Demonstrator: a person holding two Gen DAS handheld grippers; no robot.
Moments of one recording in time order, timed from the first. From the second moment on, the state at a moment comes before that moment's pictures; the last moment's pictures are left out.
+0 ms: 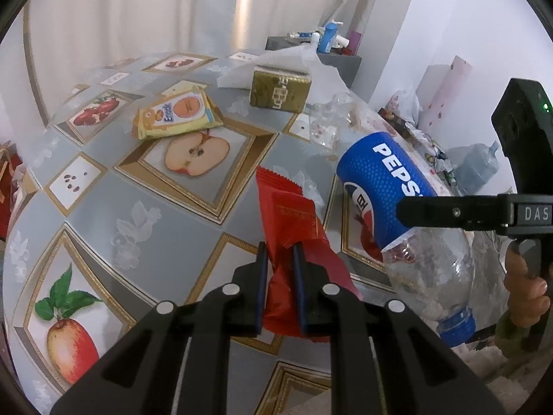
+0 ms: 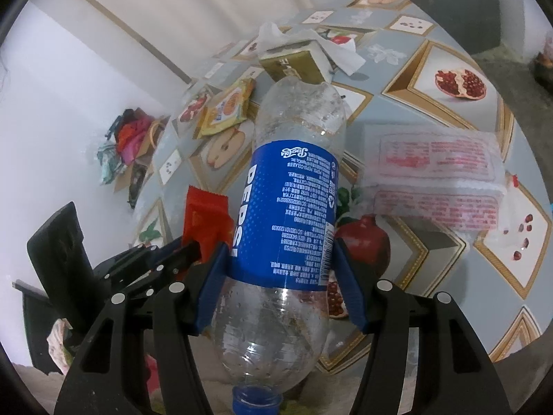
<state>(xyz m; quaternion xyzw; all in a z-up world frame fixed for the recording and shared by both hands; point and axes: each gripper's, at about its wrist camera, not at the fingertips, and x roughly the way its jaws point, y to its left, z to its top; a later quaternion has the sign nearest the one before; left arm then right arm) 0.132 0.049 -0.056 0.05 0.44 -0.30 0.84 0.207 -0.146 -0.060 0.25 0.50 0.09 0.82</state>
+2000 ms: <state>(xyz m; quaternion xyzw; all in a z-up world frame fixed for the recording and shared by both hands) 0.057 -0.538 -0.131 0.32 0.50 -0.48 0.64 -0.073 -0.529 -0.227 0.70 0.28 -0.27 0.60</state>
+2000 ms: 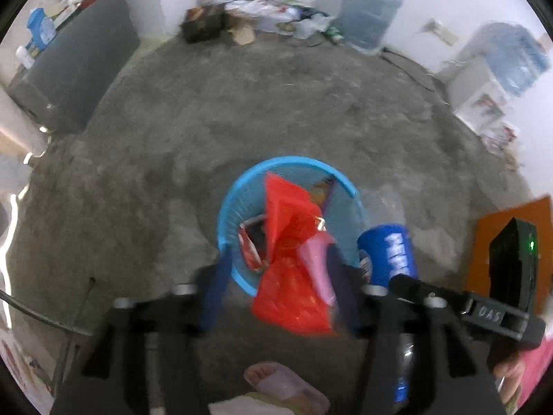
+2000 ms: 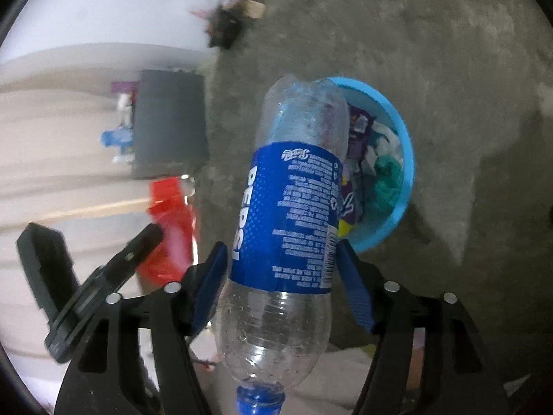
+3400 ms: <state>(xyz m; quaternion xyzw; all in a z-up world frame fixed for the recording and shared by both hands) 0.086 -0.086 0.008 0.06 0.39 -0.34 0.85 0.066 -0.340 -0.067 0.34 0.36 -0.08 0.86</state>
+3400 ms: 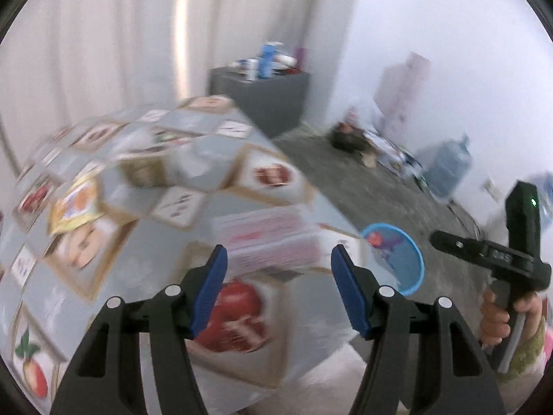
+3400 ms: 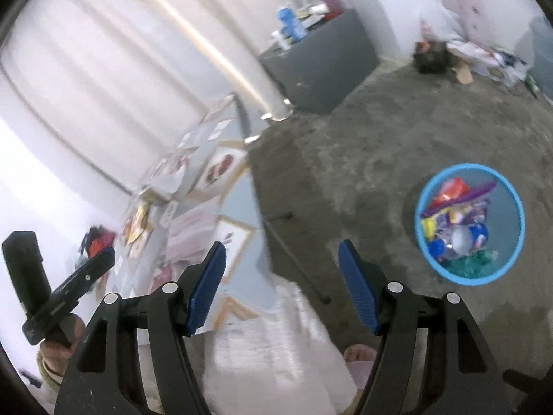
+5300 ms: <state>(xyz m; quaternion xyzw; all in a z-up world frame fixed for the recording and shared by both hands) 0.315 0.039 -0.072 0.08 0.46 -0.17 0.87 0.204 -0.253 -0.069 0.24 0.45 -0.04 0.86</state>
